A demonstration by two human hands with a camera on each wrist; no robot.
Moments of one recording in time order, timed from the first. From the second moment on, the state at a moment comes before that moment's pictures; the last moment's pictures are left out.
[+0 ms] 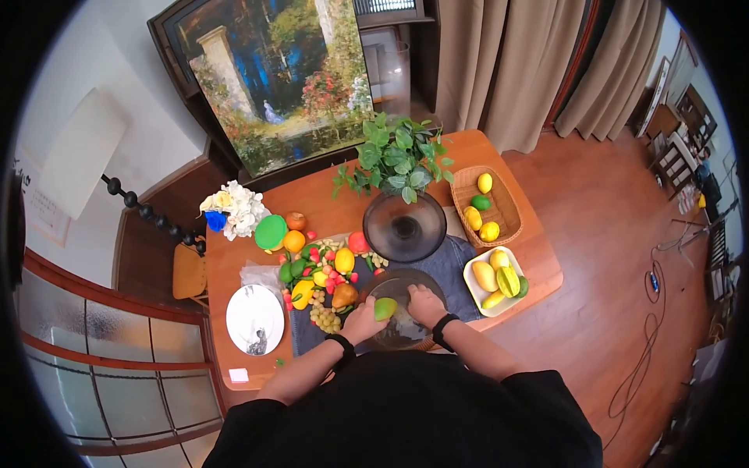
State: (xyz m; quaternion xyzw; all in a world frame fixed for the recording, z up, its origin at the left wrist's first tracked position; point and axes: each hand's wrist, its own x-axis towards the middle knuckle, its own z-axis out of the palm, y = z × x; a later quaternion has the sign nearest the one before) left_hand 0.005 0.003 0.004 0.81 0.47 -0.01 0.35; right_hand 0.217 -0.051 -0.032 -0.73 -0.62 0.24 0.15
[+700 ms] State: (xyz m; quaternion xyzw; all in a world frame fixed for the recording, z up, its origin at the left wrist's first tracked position) left_hand -0.001 0.031 -0.011 0.35 0.36 -0.11 0.86; right_hand 0.202 -0.059 0.022 -0.56 -0.74 0.30 0.21
